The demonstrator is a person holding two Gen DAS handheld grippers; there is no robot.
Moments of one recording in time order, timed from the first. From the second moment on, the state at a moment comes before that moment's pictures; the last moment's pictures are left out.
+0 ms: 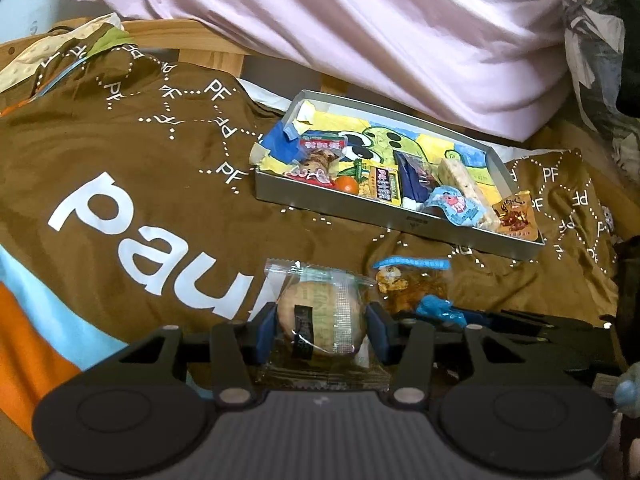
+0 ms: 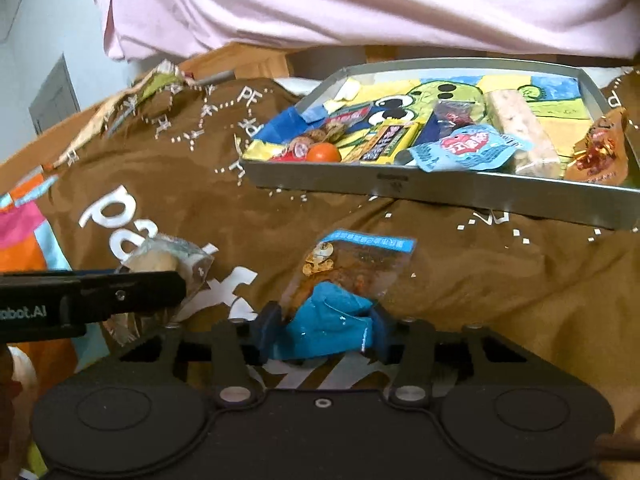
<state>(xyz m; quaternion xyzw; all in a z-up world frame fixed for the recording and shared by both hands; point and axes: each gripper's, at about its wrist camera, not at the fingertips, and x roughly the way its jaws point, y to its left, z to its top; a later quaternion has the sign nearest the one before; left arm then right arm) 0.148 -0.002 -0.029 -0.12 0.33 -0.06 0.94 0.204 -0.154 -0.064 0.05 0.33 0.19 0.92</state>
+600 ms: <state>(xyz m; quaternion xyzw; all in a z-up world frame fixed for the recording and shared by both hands) 0.154 -0.026 -0.004 -0.10 0.30 -0.07 0.95 0.139 -0.177 -0.011 0.00 0.22 0.21 0.95</state>
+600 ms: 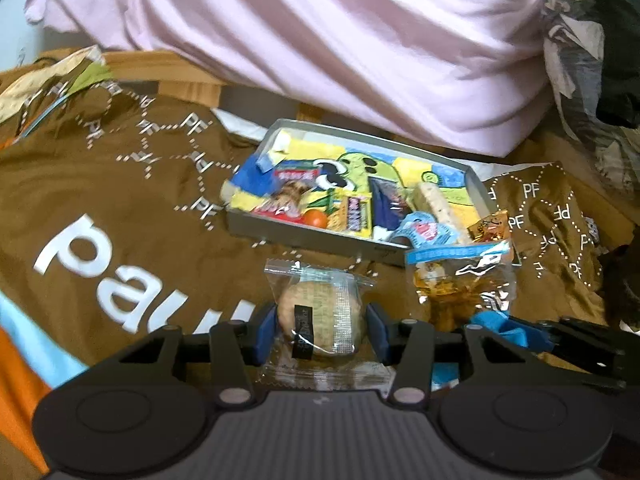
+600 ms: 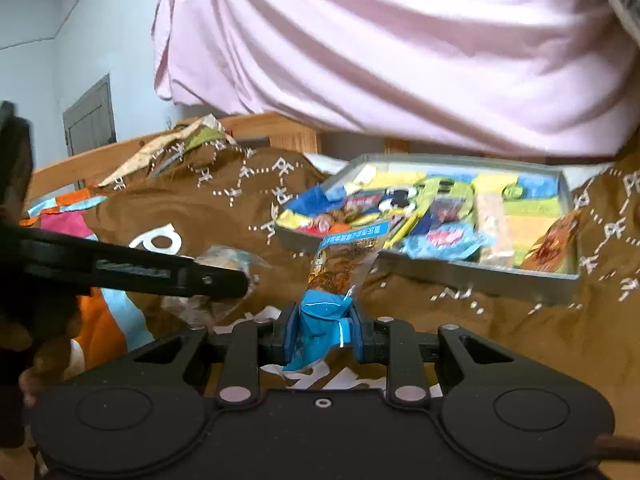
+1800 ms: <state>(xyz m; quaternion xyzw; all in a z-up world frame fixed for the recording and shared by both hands) 0.371 -0.084 0.002 -0.05 0.26 -0.13 0.95 0.302 -0.235 0.026 -0.04 0.19 0.13 0.97</state>
